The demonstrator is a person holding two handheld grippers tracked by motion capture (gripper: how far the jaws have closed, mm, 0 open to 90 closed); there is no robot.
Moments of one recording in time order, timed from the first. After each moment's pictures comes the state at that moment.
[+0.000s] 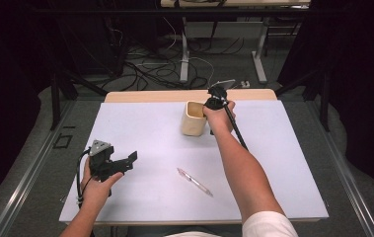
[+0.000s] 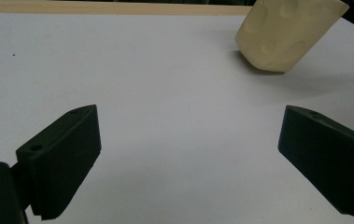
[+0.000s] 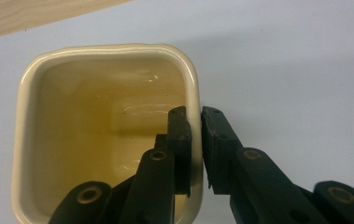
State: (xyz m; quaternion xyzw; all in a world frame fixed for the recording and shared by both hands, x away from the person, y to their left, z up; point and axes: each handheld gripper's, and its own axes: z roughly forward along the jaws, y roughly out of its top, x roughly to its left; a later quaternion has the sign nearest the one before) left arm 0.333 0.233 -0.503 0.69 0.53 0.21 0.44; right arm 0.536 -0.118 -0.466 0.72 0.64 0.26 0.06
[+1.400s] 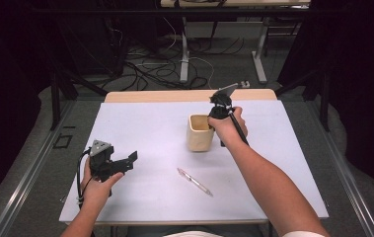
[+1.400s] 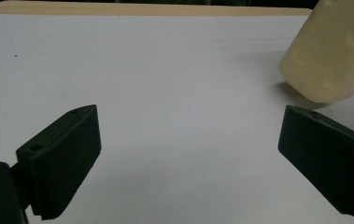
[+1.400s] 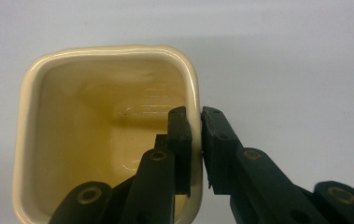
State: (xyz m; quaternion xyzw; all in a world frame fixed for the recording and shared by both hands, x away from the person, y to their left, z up) left arm 0.332 0.232 -0.502 0.70 0.53 0.21 0.44; right arm 0.481 -0.124 -0.441 0.69 0.69 0.20 0.06
